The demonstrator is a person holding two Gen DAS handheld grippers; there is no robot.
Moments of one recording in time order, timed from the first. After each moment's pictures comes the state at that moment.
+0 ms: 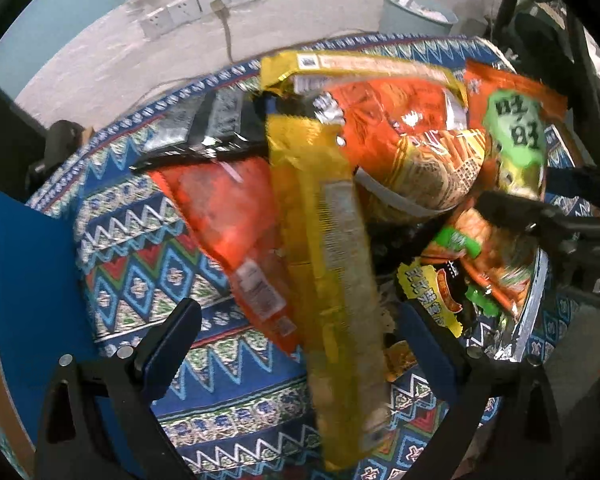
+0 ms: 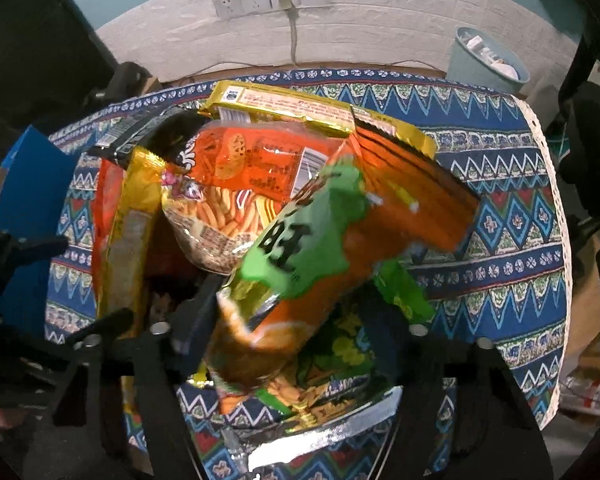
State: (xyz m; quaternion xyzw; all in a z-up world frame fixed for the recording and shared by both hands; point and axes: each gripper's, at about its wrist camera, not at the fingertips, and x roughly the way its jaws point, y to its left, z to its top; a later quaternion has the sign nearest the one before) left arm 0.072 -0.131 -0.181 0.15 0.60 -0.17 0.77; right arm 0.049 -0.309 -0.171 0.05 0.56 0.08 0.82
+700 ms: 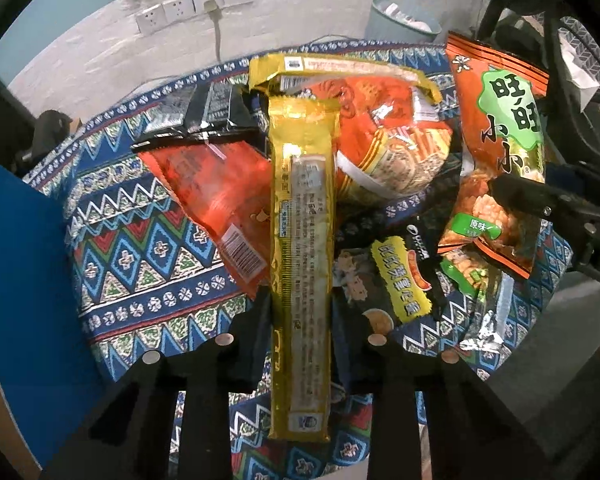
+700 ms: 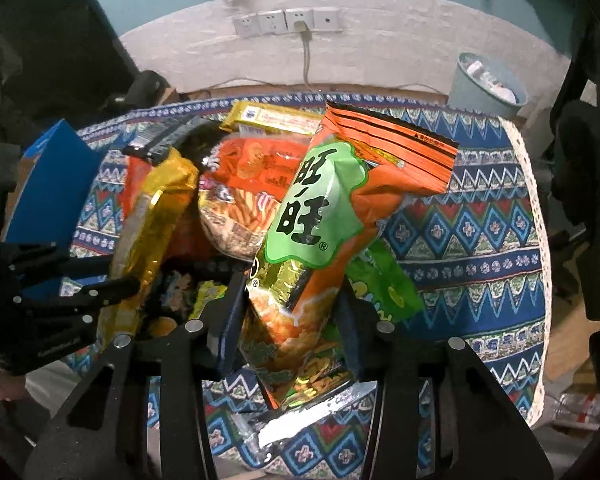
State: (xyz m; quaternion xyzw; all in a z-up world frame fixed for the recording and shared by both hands) left arm 0.045 -0.119 -0.159 0.11 0.59 -0.19 0.77; right arm 0.017 -0.314 -0.140 0.03 0.53 0.10 0.84
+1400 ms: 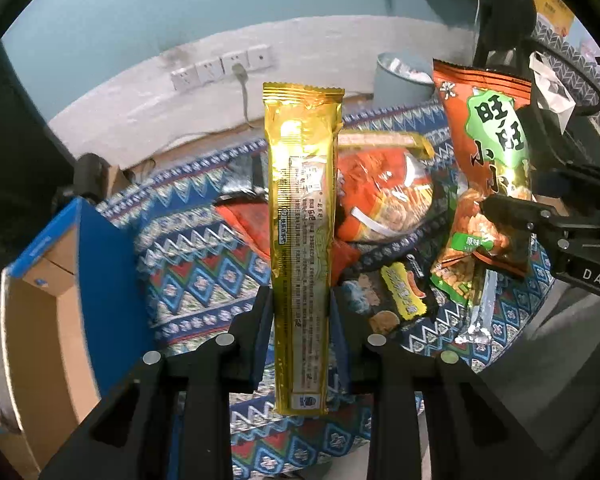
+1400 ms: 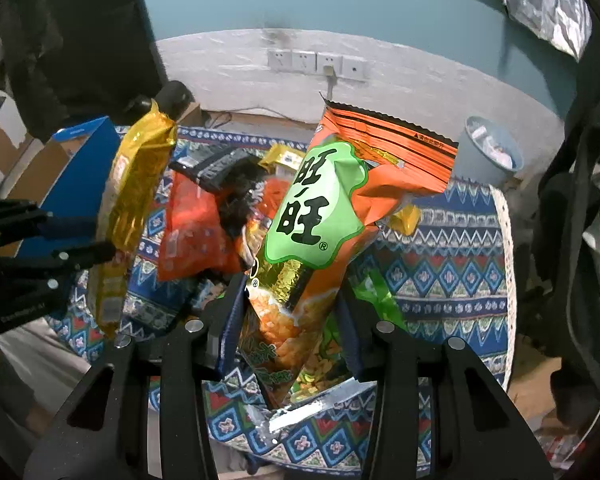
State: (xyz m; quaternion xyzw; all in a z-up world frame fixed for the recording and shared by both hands) left arm 0.021 -0.085 -0.087 0.13 0.50 -0.17 0.84; right arm -0.008 -0.285 -0.089 -0.04 0.47 0.12 0.87
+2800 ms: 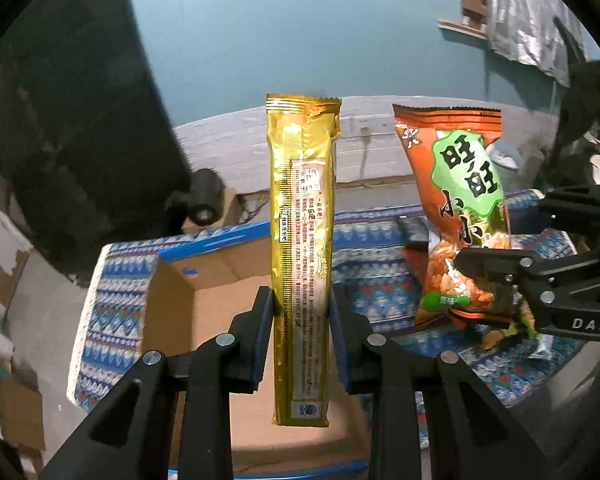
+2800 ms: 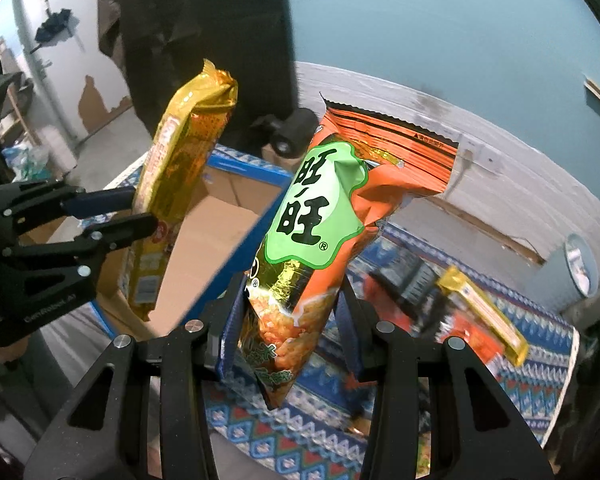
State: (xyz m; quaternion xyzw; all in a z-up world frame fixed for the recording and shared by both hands) left arm -0.001 0.088 -0.010 0.09 0.41 -0.03 0.91; right arm 0.017 -0.090 -0.022 -0.10 0.41 0.31 0.85
